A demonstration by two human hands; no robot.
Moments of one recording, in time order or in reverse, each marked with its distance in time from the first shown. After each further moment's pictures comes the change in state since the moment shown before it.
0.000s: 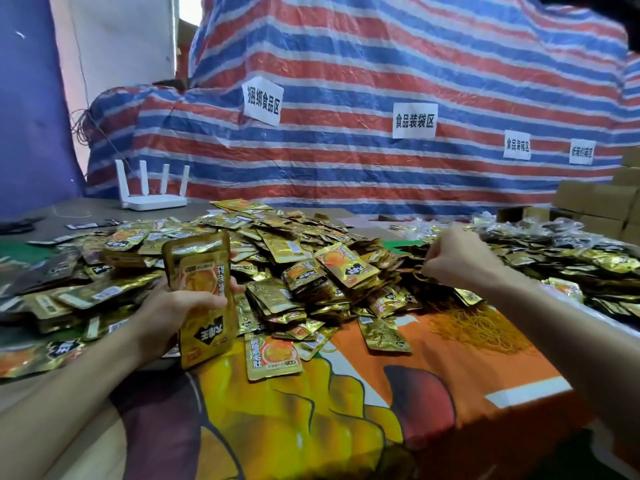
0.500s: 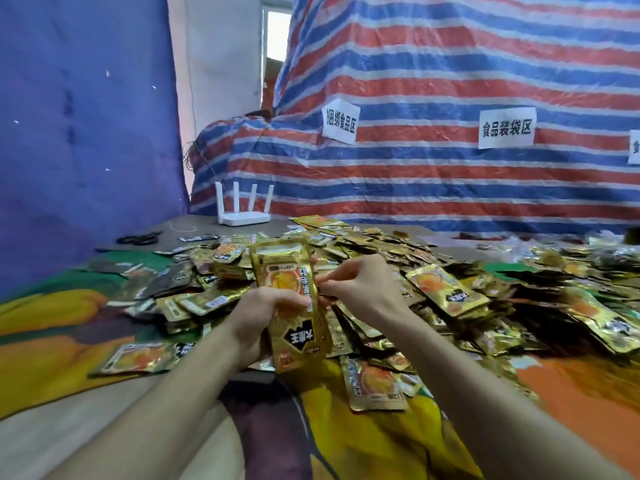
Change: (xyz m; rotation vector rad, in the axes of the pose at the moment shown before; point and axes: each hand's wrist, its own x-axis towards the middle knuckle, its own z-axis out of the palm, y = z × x) left_hand -0.063 0.059 0.014 -0.234 -0.005 0.086; right_hand -0.033 -0.216 0.087 0.891 -0.219 -0.384
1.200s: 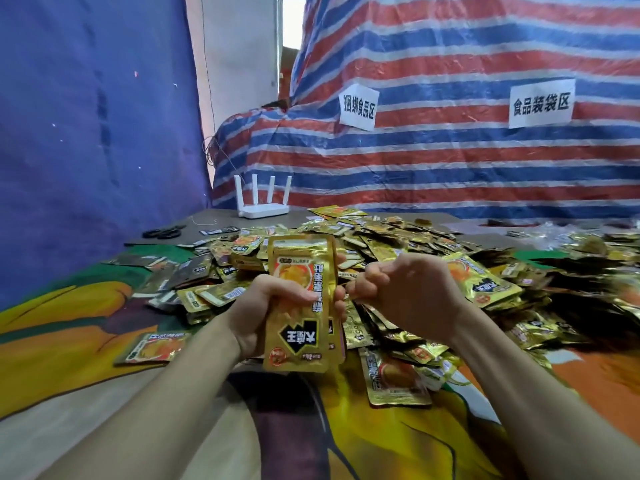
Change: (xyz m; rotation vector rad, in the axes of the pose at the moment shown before) left_hand -0.004 0.006 -0.017 -0.184 -0.422 -0.055; right_hand -0.007 0.027 -0.023 1.069 -0.562 0.155
